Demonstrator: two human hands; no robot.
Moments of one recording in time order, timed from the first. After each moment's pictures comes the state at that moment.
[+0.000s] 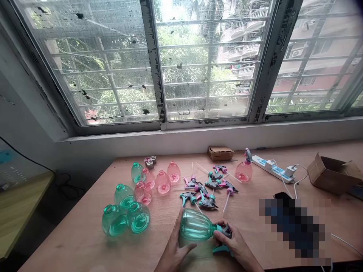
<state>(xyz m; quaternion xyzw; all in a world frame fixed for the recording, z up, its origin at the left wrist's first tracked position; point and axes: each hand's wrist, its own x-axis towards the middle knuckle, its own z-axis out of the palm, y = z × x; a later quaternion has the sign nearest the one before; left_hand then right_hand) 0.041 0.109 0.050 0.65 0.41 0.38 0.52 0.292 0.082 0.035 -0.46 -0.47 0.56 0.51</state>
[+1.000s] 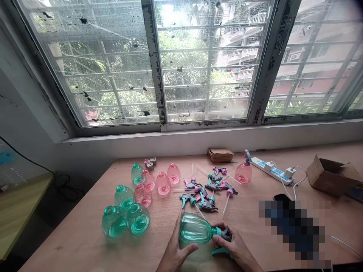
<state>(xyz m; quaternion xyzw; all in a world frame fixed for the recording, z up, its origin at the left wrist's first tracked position) 0.044 0.109 0.049 0.62 0.41 0.38 0.54 0.291 0.083 0.035 -0.45 -0.47 0.54 0.52</state>
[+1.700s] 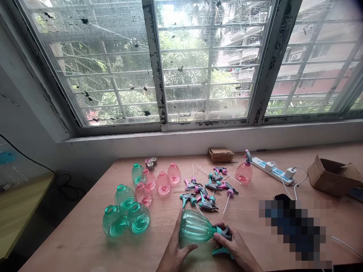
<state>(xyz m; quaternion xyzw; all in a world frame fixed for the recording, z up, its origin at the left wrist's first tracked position) 0.043 0.109 0.056 0.63 0.43 0.37 0.53 0.290 0.081 0.040 -0.46 -0.47 0.55 0.51</state>
